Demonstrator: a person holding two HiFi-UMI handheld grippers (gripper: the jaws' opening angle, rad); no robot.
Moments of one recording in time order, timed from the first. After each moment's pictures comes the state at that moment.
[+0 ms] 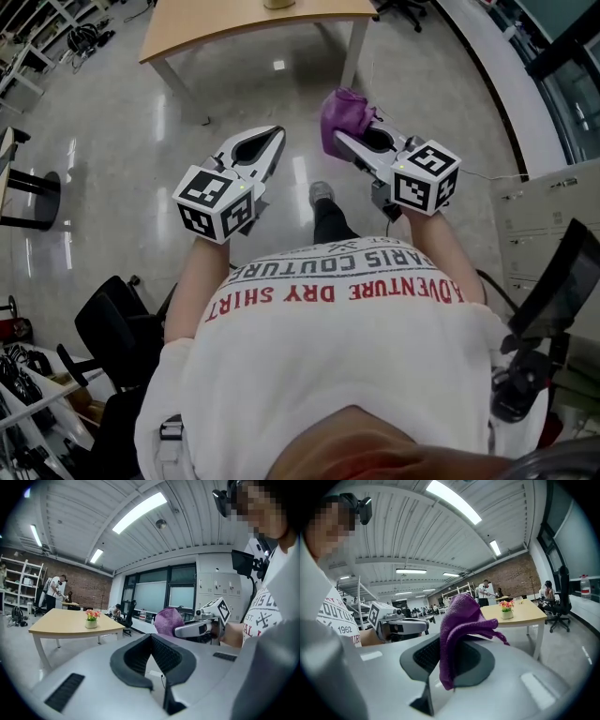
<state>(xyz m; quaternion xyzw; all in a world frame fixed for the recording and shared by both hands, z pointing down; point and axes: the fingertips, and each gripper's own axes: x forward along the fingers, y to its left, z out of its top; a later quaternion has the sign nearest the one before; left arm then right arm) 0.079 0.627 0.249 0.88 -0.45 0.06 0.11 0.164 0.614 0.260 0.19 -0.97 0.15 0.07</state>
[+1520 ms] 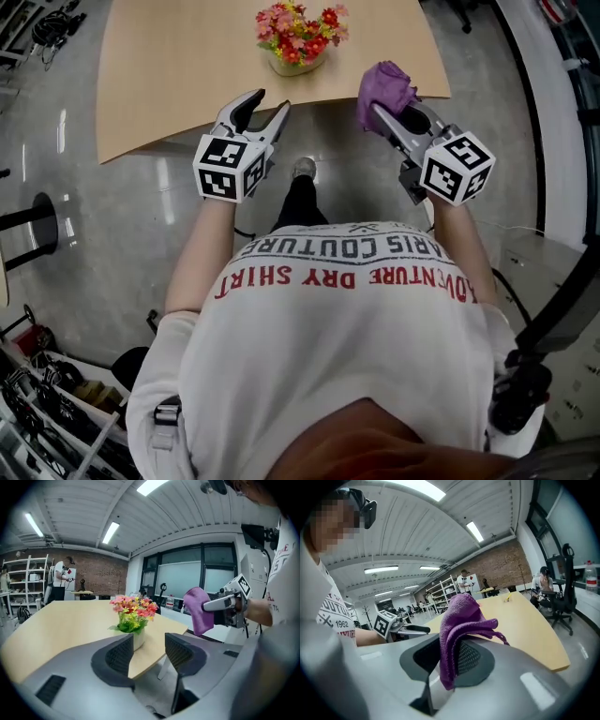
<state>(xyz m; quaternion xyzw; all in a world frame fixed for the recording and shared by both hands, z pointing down) -0.123 -0.074 0.400 0.83 -0.52 0.14 0.16 0.036 -0.077 0.357 0.24 -0.94 0.21 0.11</state>
